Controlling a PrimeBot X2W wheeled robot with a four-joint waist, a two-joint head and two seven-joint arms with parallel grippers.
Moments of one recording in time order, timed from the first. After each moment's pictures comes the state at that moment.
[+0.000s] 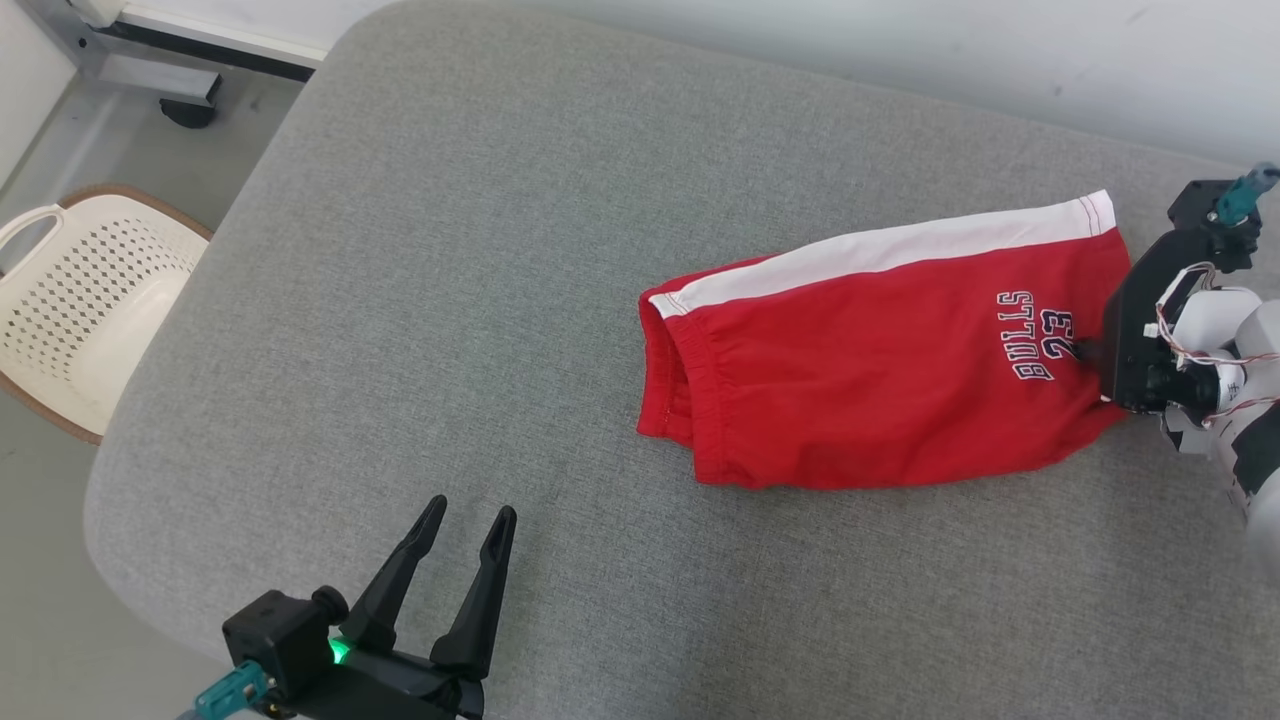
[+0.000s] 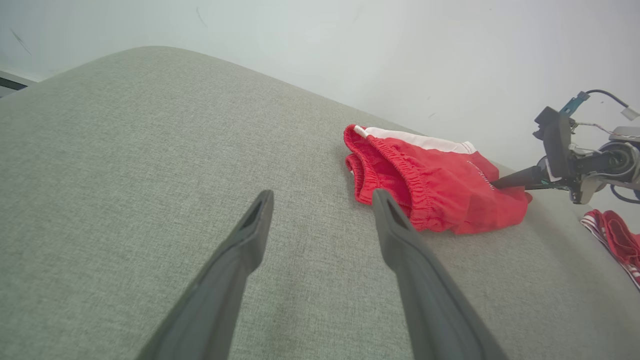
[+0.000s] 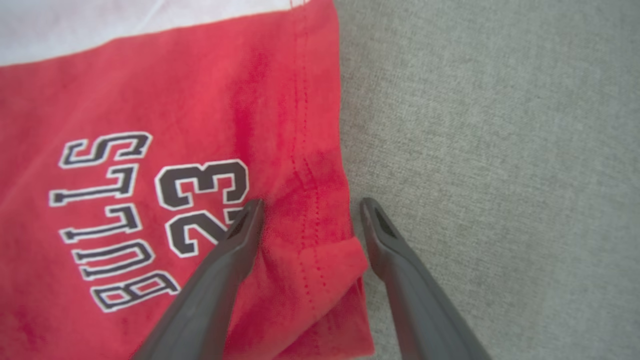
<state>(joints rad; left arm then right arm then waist) -0.16 0.29 -0.42 0.10 -0.69 -0.13 -0.22 -1.09 -0.40 0.54 1.28 0.62 0.13 0.59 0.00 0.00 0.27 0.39</state>
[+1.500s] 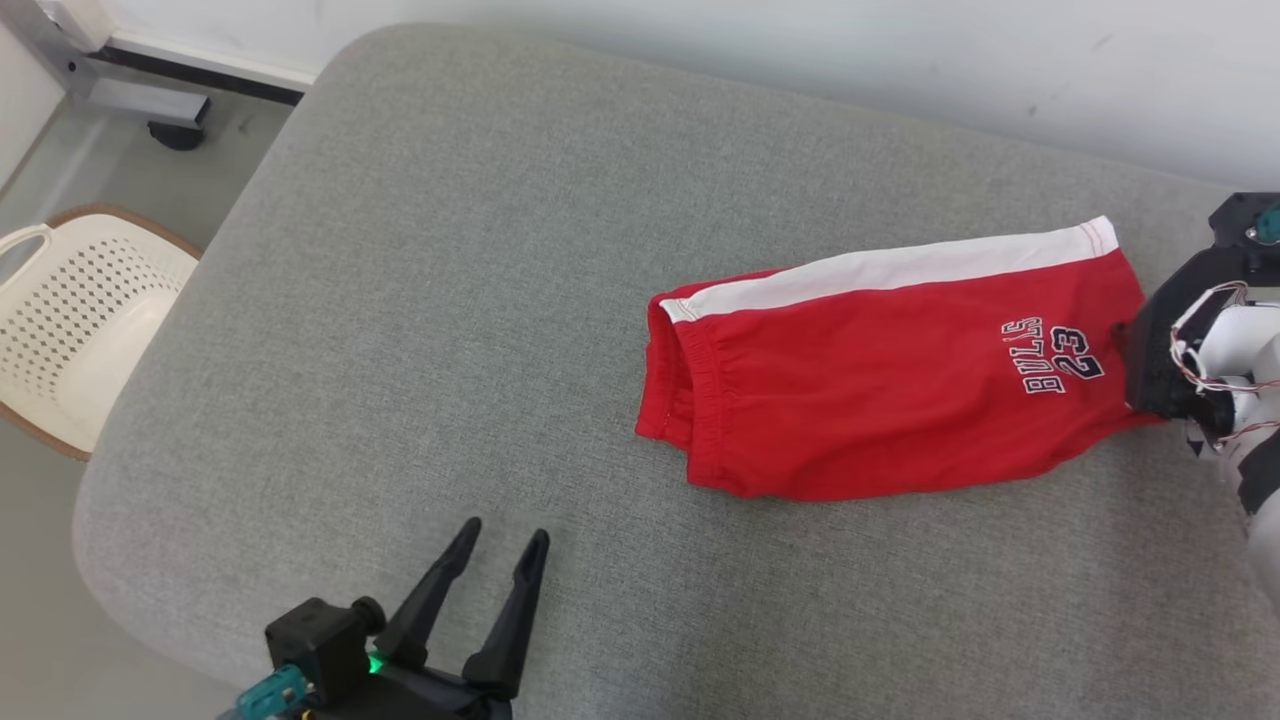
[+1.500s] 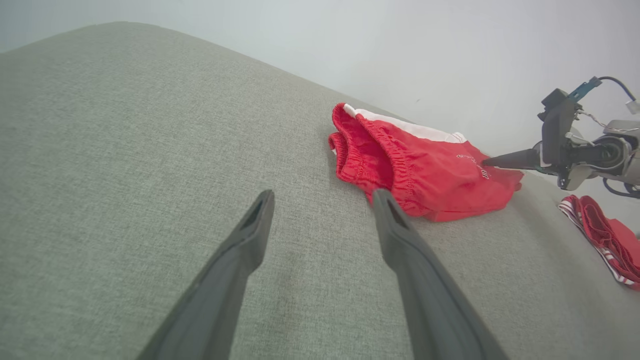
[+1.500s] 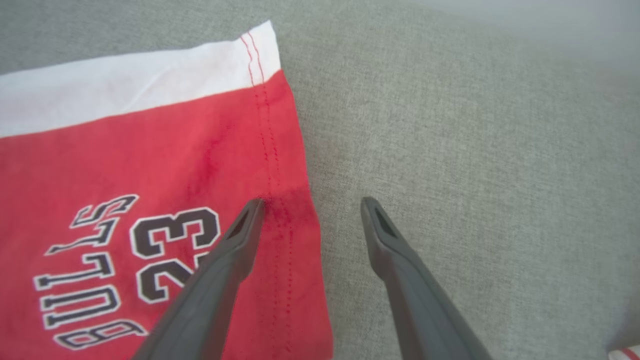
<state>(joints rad) -0.16 0.29 -0.47 0.12 -0.71 -0.12 -0.21 -1.05 -0.39 0.07 1.29 0.15 0.13 0.41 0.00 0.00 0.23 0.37</state>
